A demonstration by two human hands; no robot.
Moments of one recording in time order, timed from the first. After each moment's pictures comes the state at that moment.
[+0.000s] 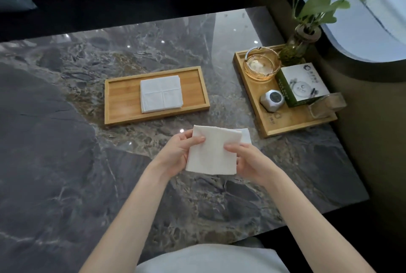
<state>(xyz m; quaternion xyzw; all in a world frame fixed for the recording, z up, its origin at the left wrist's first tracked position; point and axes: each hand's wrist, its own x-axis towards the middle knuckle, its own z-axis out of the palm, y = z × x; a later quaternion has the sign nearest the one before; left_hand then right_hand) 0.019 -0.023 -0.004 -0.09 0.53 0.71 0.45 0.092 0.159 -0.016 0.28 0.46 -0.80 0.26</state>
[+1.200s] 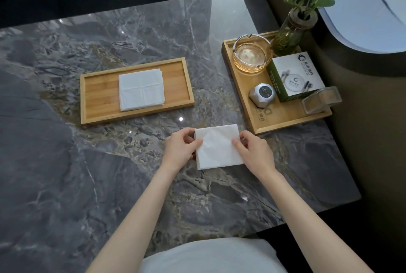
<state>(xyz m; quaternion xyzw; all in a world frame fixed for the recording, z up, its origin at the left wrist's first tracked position) 0.023 0.027 -0.048 -0.02 0.84 0.48 0.26 0.095 0.203 -0.042 0.25 0.90 -0.34 0.10</state>
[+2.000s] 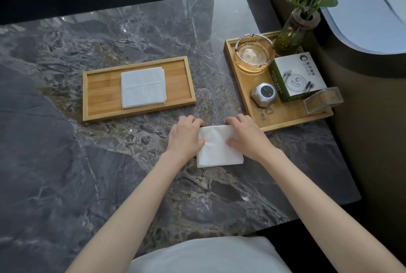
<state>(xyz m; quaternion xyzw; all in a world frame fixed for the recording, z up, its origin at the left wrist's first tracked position) 0.006 0.040 -0.042 0.23 0.95 0.15 0.17 0.055 0.211 -0.035 0.03 0.96 -0.20 0.18</state>
